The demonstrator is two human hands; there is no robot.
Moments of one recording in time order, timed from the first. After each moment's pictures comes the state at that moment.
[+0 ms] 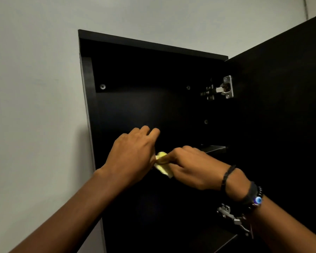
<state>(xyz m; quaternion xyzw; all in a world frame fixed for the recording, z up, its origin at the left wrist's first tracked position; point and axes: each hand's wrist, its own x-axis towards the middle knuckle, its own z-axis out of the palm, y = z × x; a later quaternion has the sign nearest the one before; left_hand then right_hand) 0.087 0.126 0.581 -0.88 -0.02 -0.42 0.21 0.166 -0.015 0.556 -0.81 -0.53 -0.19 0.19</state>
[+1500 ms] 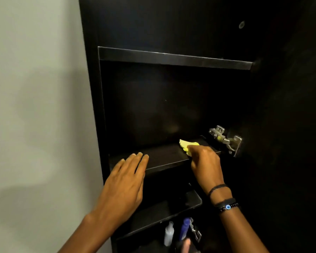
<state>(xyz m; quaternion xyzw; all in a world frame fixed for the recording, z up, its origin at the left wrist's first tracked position) 0.047 0.118 0.279 -0.95 -0.13 -0.28 0.05 0.224 -0.026 0.309 -0.87 -0.35 -0.20 0.28</state>
